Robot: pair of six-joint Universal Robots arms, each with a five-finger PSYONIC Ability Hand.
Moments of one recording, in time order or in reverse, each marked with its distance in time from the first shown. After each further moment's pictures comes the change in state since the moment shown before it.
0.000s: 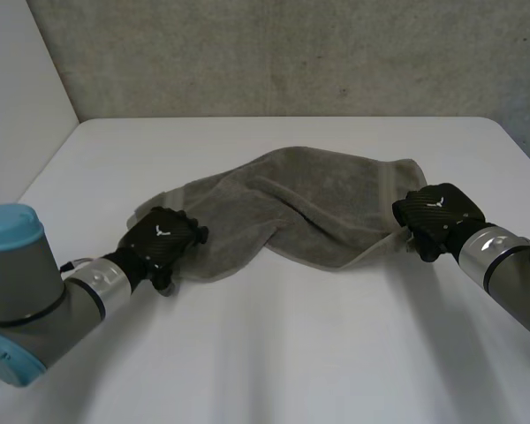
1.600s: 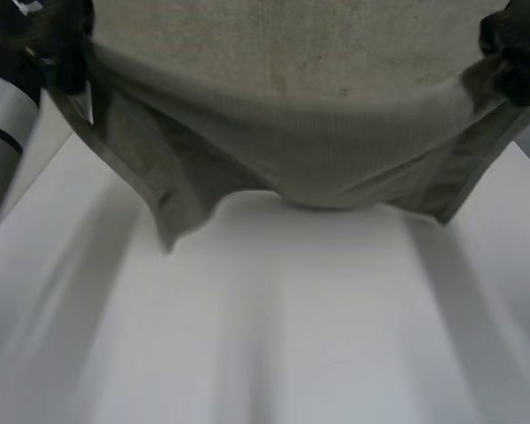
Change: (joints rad) left arm 0.010 0.335 0.407 -0.082 -0.348 -0.250; right arm -0.067 -0.239 -0.529 0.401 0.024 0.023; left_hand 0.870 0.910 0.957 0.914 0.909; right_hand 0.003 0.000 0.005 0.000 0.000
